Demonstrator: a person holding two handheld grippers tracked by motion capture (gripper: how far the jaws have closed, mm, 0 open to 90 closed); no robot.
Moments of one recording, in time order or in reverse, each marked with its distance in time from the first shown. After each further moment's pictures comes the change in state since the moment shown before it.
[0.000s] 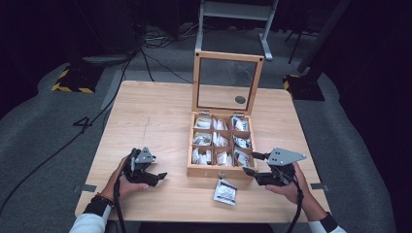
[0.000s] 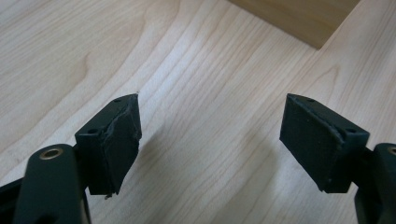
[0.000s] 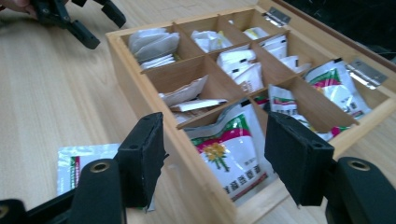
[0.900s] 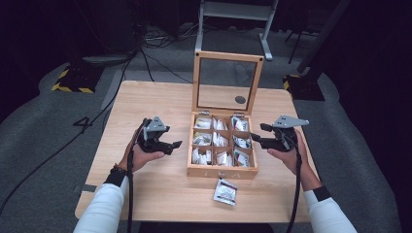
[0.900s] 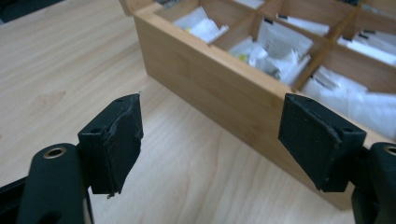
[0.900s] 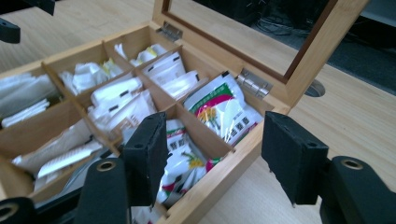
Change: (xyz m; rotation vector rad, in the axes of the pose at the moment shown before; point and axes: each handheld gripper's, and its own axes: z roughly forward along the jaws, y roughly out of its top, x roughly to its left) left arm 0.032 0.092 0.009 -0.179 0.023 -0.007; right arm -0.088 0.023 0.023 0.011 -0.155 0.156
